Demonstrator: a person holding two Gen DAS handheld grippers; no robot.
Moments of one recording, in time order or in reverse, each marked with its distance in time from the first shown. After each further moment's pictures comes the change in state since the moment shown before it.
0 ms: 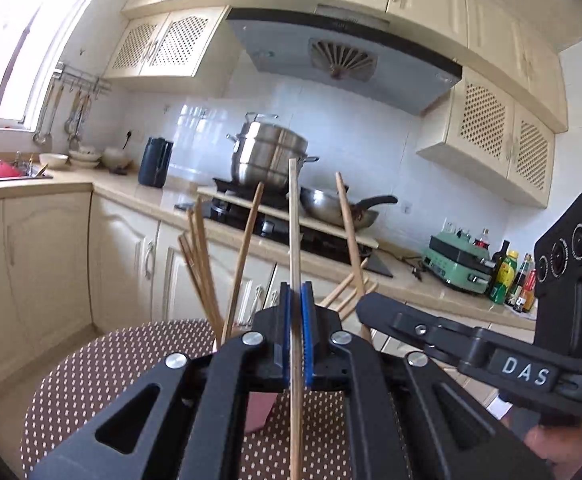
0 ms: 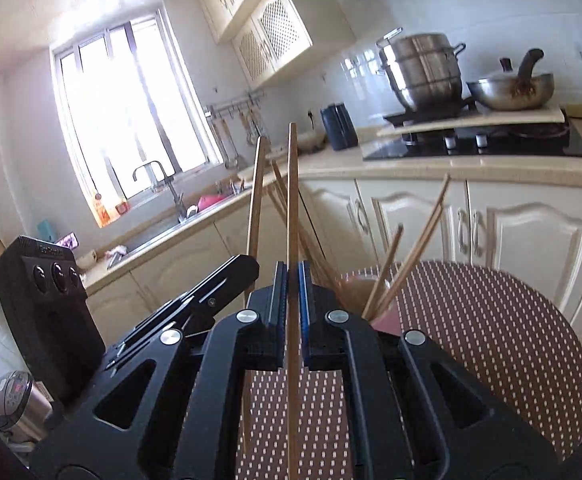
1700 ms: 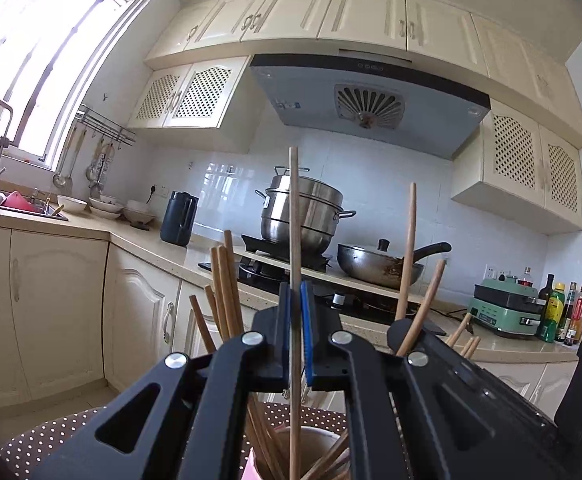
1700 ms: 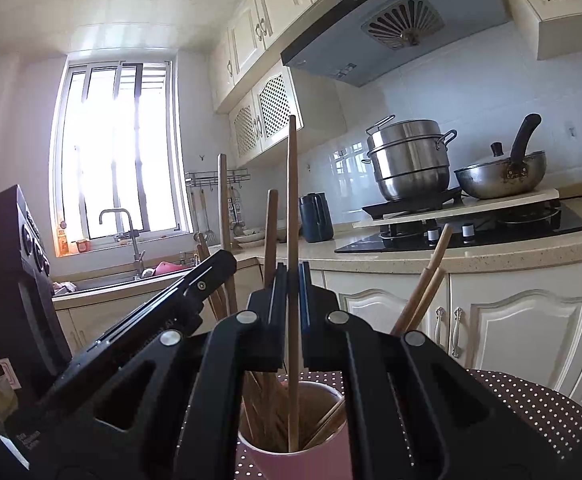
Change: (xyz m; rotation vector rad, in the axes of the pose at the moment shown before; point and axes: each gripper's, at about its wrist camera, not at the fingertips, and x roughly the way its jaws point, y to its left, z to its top) left arm 0.096 0.037 -0.005 0.030 -0.234 0.114; right arm 0.072 -0.034 -0.028 -0.161 -0.352 -0.095
